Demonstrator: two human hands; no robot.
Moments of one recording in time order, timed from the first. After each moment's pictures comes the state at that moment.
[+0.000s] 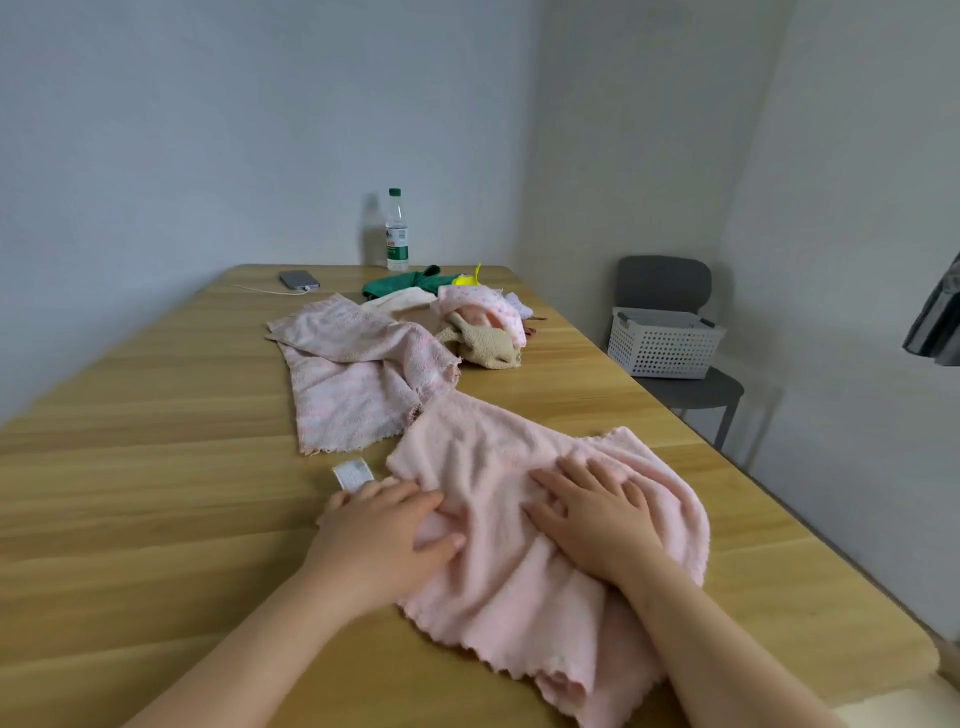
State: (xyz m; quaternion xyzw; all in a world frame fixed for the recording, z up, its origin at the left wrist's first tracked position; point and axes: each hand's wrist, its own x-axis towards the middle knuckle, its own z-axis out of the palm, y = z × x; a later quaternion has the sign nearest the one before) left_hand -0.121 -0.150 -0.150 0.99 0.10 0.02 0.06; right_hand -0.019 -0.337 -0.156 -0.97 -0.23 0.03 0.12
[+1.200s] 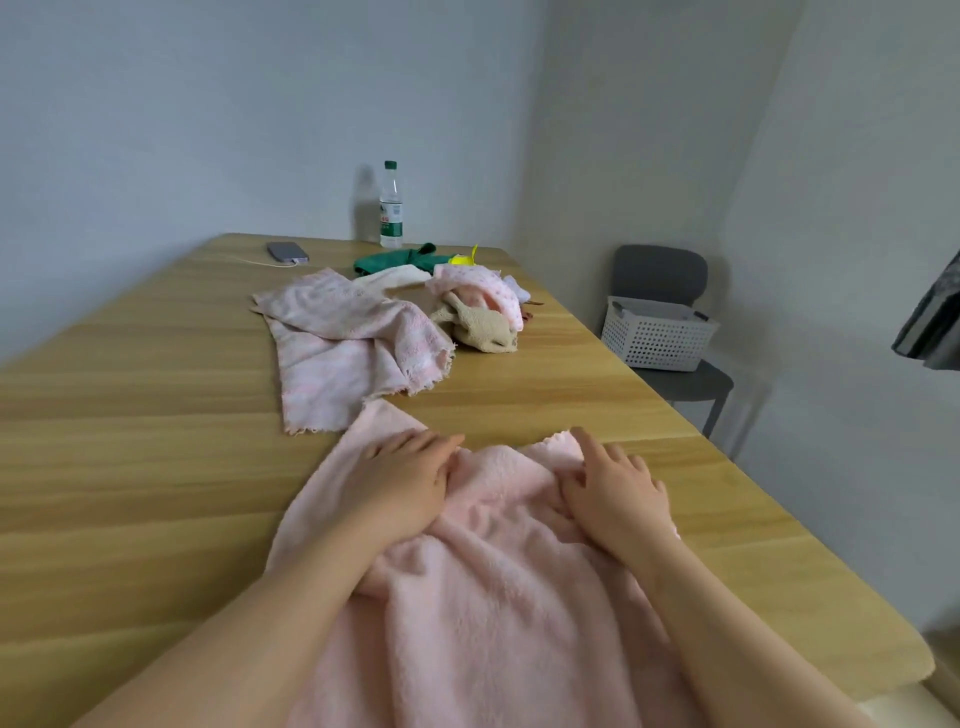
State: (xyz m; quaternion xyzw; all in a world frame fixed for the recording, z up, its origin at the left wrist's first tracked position) left_hand -0.068 -0.147 -0.163 0.98 0.08 0.06 0.14; right_hand -0.011 -0.341 -0.148 -0.97 -0.15 -0.02 0.17
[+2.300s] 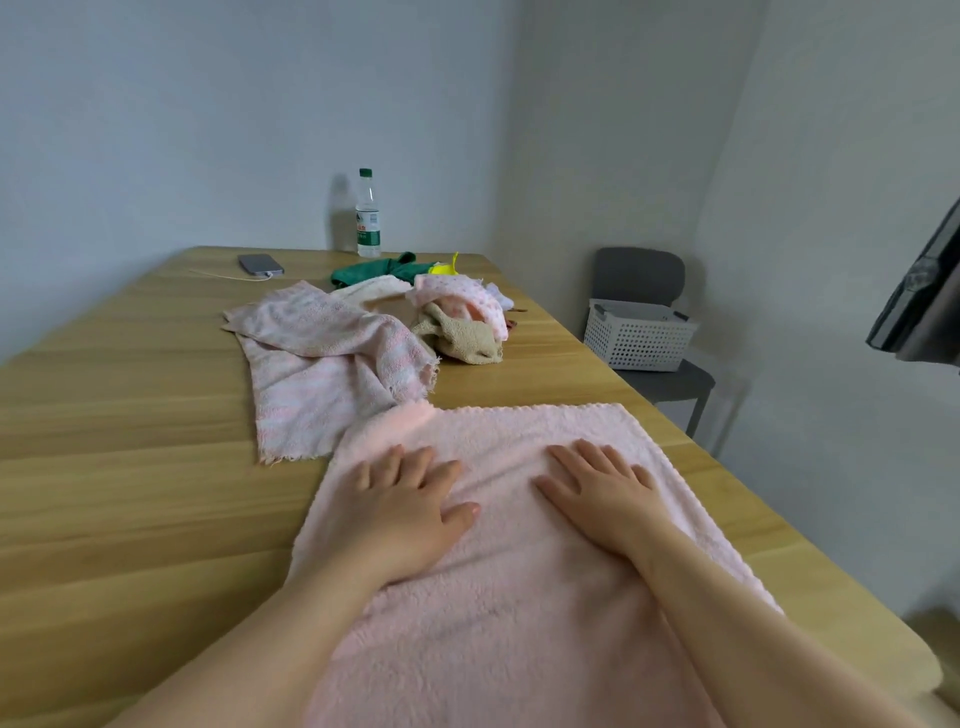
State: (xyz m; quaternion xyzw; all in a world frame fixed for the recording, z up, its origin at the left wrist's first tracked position) left_hand -0.061 -0.148 -0.165 1.00 0.06 -0.04 0.06; right_hand 0.018 -0.343 -0.149 -0.98 -0.19 0.06 0.09
